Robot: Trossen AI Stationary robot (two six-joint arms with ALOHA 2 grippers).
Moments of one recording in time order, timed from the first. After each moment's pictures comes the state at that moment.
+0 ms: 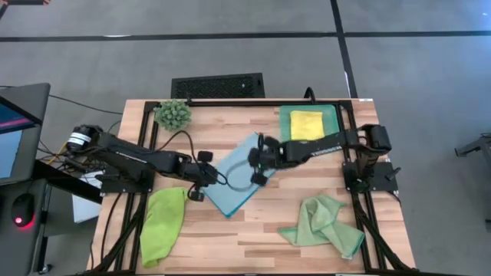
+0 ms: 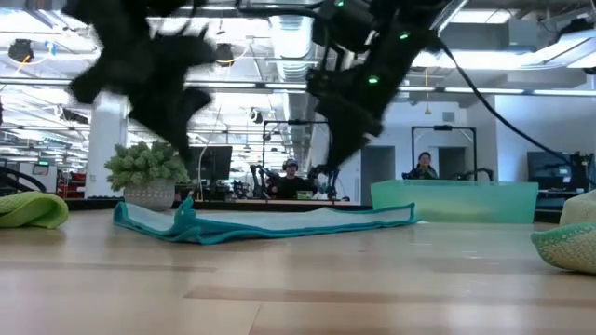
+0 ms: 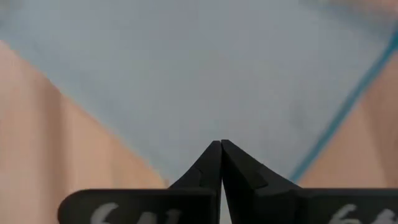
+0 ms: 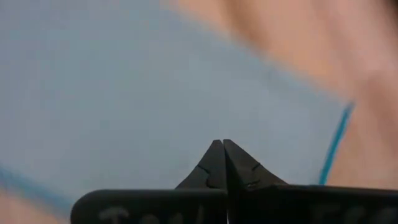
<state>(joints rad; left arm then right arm) -0.15 1.37 0.75 -0.44 -0.17 0.10 0.04 1.82 1.19 -0.45 0.32 0.20</state>
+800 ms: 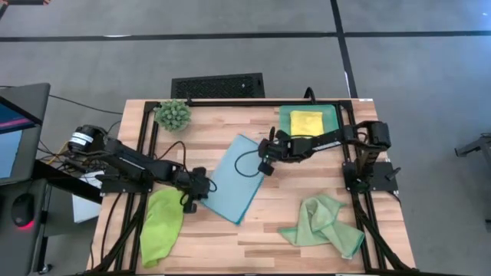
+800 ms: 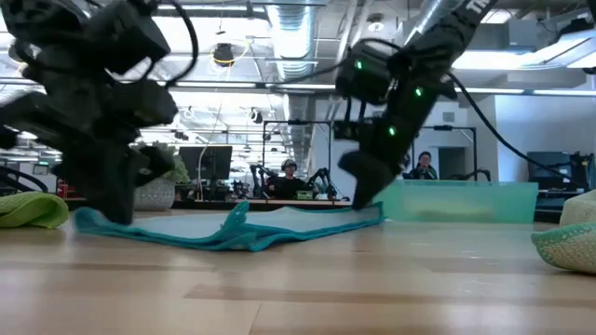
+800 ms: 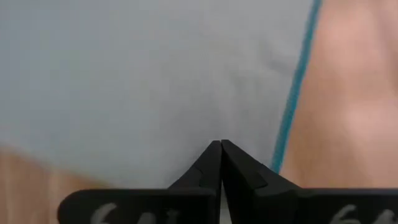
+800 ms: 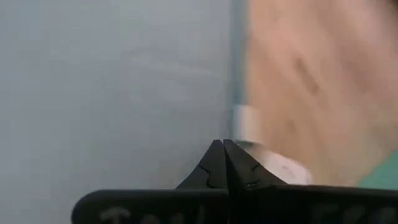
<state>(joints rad) -0.22 1.40 0.46 -0.03 0.07 -0.14 -0.09 1.80 0.96 -0.24 0.37 0.20</state>
